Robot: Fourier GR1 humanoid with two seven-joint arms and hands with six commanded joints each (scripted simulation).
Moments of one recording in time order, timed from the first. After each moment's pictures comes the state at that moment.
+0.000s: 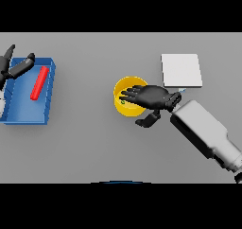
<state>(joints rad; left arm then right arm) -0.49 0.59 -0.12 -1.16 -0.05 -0.03 0.44 -0.65 -0.38 0.66 -1.19 0.87 0.42 -0.25</state>
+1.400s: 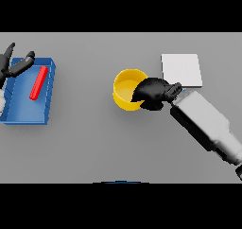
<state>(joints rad) -0.51 0.60 -0.13 -1.15 -0.07 -0.03 0.44 -0.73 -0.41 0.66 -1.21 0.79 0.55 -0.20</state>
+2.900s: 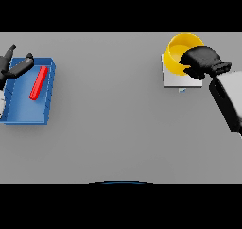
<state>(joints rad) -0.48 0.60 -0.12 -1.24 -0.03 -0.03 0.55 -0.83 -0.54 0.45 -0.81 0.80 0.28 -0.17</state>
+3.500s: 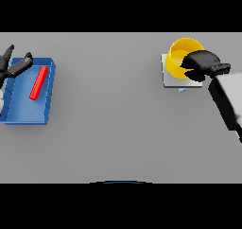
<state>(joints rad) -0.49 0.60 -0.12 -1.23 -0.03 -0.05 0.56 -0.86 -0.51 0.44 -0.68 0.79 0.27 -0.19</state>
